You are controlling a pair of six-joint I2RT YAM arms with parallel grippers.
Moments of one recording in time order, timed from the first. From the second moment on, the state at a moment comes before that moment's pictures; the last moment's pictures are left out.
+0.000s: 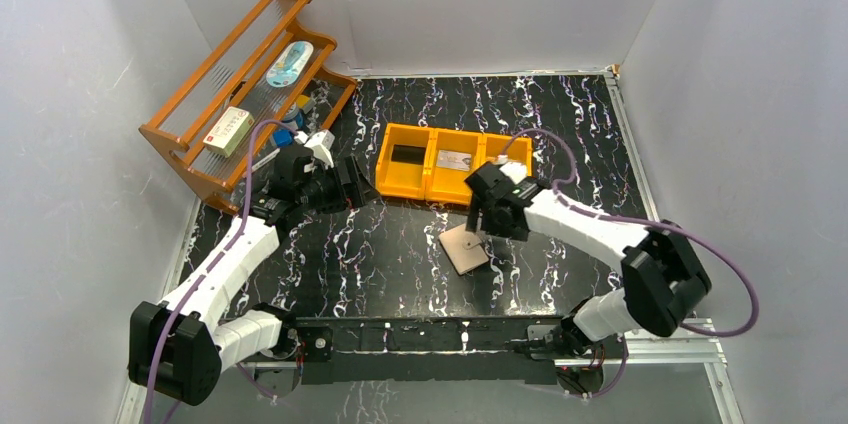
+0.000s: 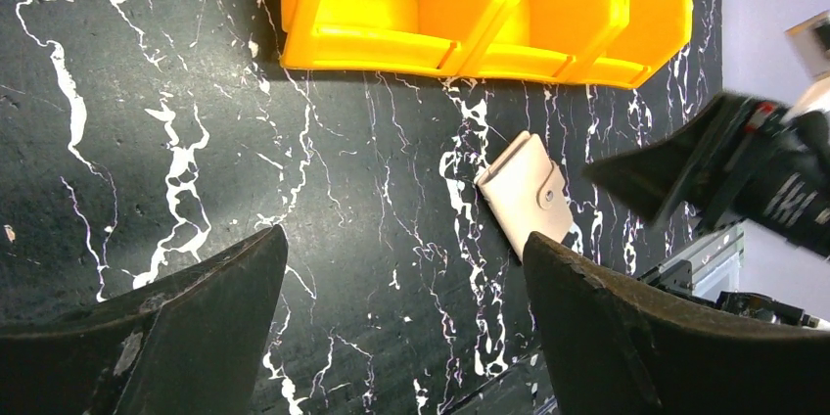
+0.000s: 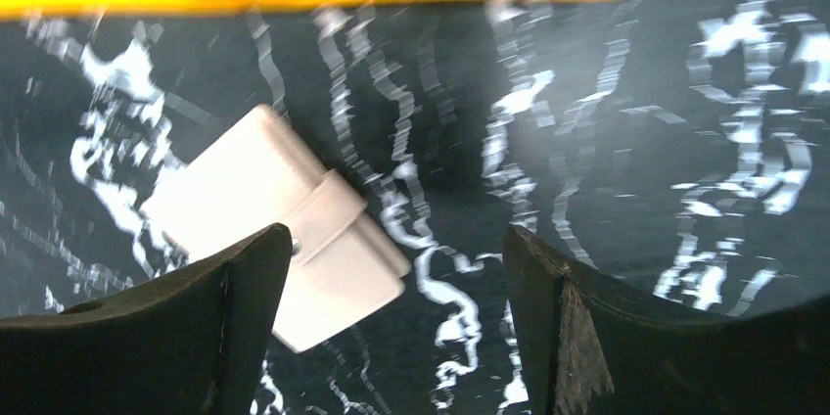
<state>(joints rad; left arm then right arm) -0.32 1.08 0.76 -0.35 0.32 -0.52 0.77 1.43 0.91 -0.71 0.29 0.85</state>
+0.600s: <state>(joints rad) -0.43 1.18 0.76 -0.32 0.39 -0.53 0.60 1.36 0.79 -0.52 -0.09 0.68</state>
